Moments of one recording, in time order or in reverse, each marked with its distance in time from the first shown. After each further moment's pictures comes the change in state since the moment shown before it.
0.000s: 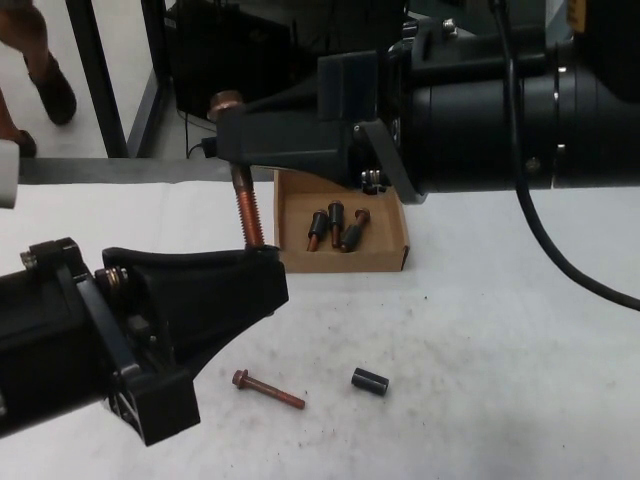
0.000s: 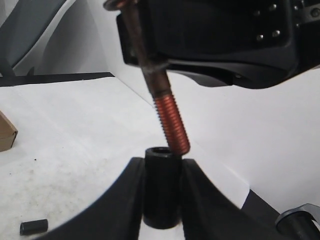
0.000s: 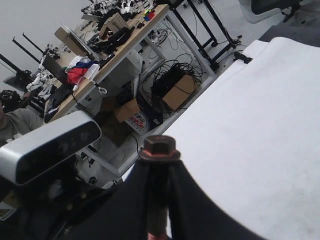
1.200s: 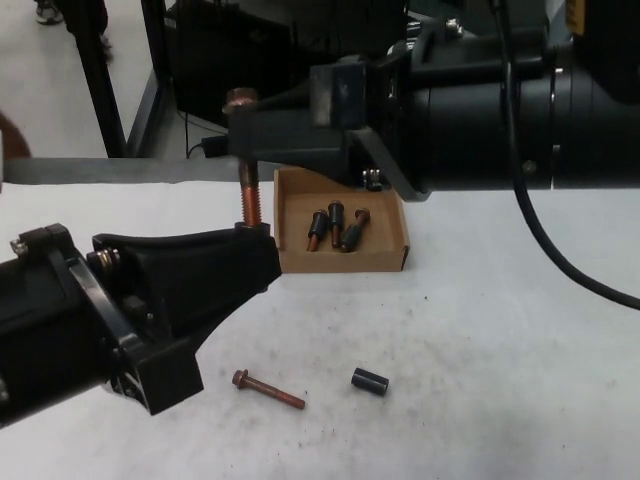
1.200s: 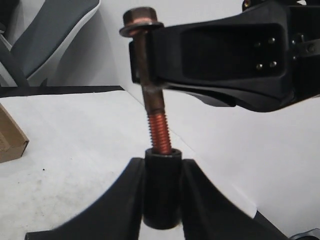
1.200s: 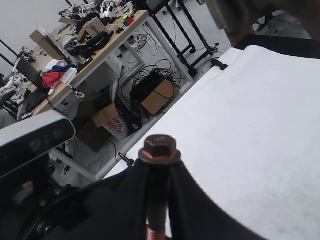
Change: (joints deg) left arm -0.1 0.0 0.4 -2.6 -4.1 -2.3; right arm 0.3 0.0 -0.1 2.4 5.2 -2.6
